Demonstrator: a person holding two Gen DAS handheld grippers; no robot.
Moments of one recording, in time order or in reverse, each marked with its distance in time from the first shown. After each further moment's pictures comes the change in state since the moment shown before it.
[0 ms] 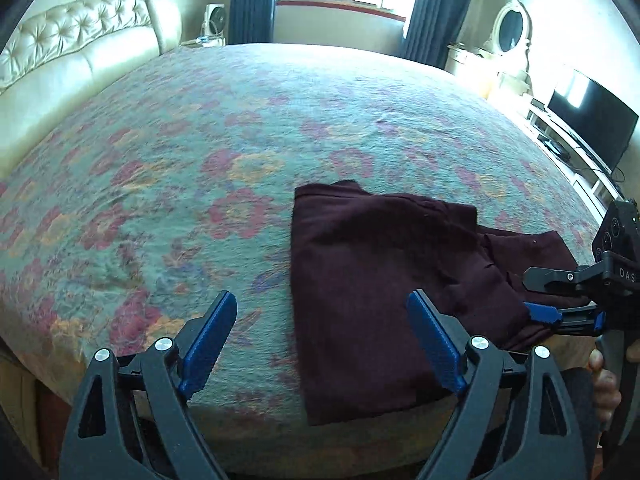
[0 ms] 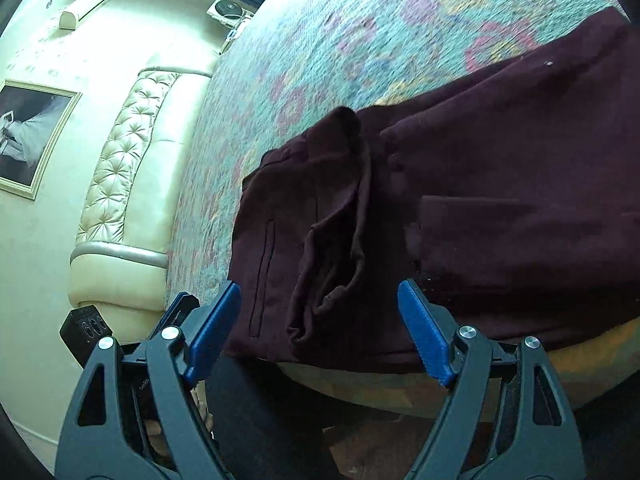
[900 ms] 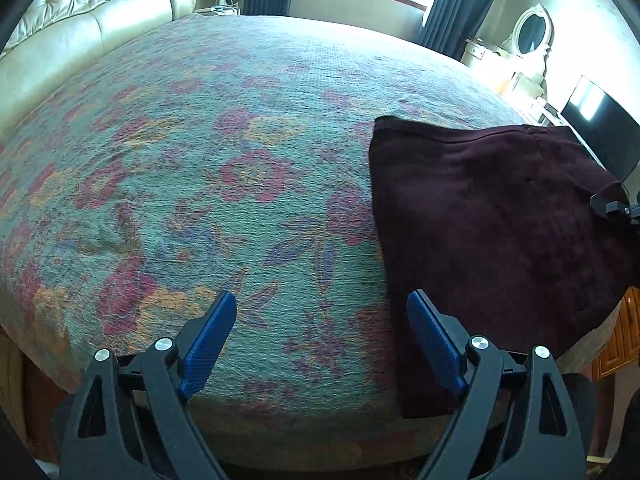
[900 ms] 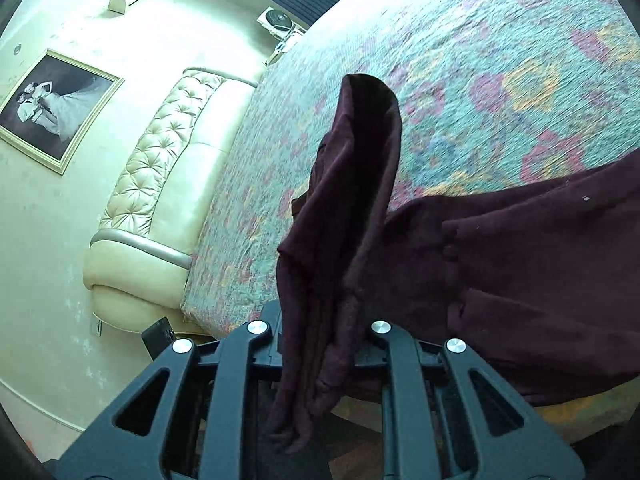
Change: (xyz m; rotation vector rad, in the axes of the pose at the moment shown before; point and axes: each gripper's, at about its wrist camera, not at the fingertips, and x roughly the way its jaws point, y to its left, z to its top) left arm 0.016 0.015 -0.011 -0.058 0.067 -0.020; right arm -0.080 0.037 0.029 -0.151 -0.138 0.069
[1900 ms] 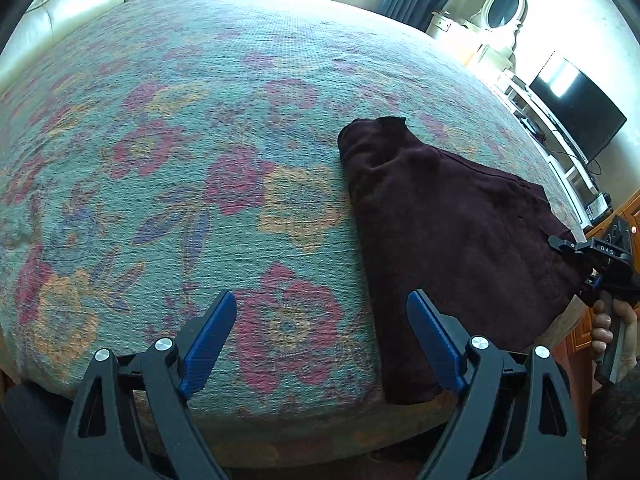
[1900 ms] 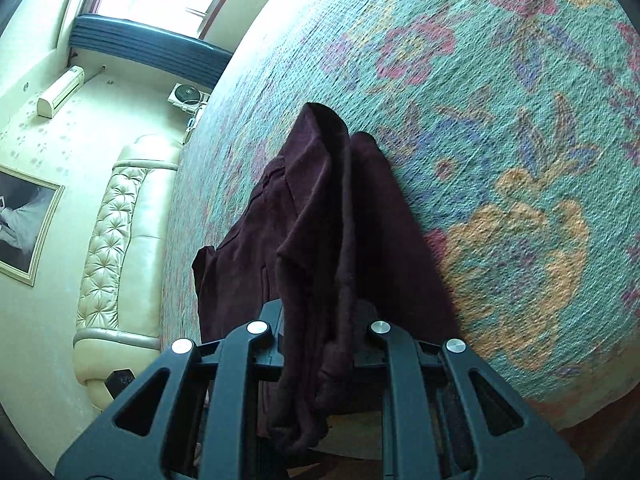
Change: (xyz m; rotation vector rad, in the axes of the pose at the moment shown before) left arm 0.036 -0.060 -0.004 0.043 0.108 -0.139; right arm -0.091 -0.188 -0.018 0.320 -0.159 -0.136
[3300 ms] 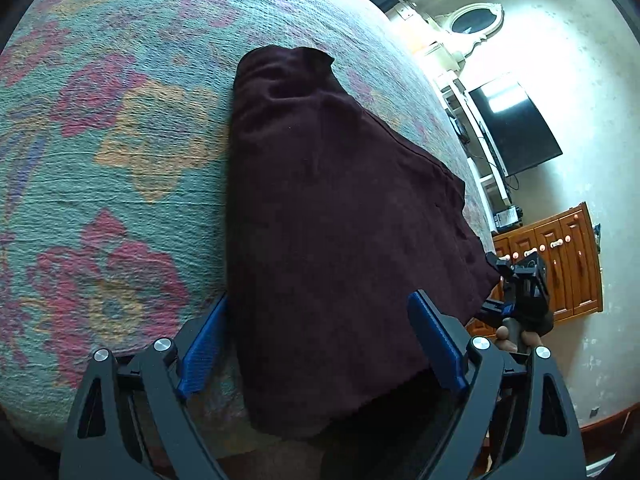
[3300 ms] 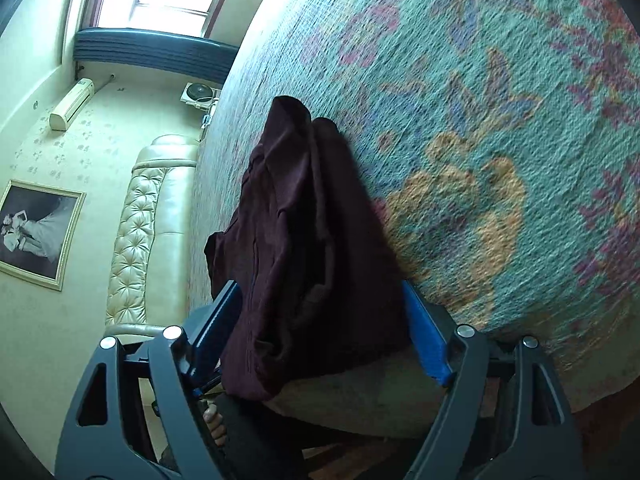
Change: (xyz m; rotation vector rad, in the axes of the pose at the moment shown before) left arm 0.046 -0.021 -0.004 -0.158 0.153 -0.448; right arm -0.037 -0.057 -0.006 0.018 0.063 0.072
